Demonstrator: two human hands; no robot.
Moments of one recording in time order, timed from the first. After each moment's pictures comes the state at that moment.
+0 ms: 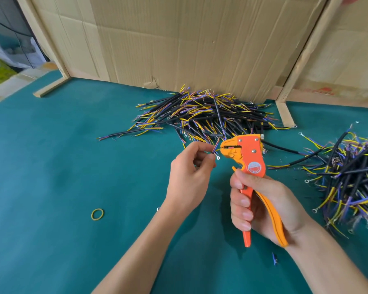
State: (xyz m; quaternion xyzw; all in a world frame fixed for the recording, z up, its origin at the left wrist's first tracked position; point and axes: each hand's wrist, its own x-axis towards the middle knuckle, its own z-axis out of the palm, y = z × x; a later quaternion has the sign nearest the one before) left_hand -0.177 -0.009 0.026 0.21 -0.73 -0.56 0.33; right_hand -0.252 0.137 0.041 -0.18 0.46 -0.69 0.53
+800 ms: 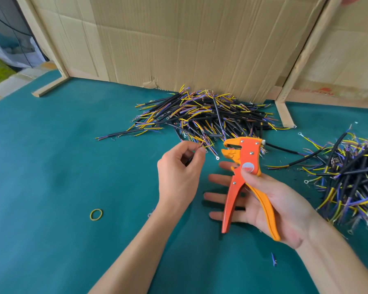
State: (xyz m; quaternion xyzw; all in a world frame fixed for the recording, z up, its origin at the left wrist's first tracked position) left_hand -0.177 -0.019 0.023 0.27 -0.71 -0.51 0.40; right_hand -0.262 0.140 0.039 -0.13 0.43 -0.70 0.56
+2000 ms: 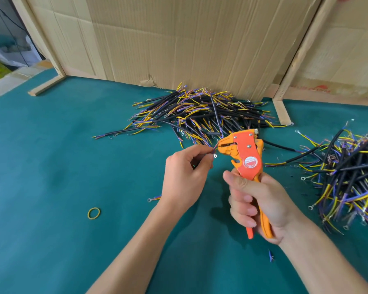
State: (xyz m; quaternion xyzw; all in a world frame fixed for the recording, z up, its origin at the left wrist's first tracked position) left_hand -0.174 -0.013 0.024 0.21 -0.77 -0.50 0.34; right_hand -0.251 0.135 0.038 -0.19 0.52 -0.69 0.46
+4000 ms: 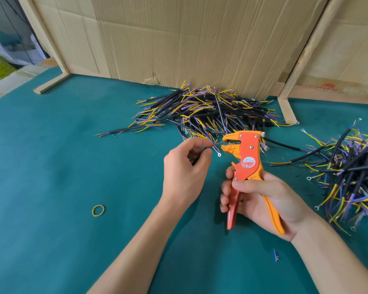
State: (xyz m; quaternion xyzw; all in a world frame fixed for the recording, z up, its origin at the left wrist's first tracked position) left_hand -0.176 -0.016 0.024 0.22 -0.73 -0.52 0.38; right_hand -0.261 0.135 0.035 -0.19 0.45 -0.69 0.53
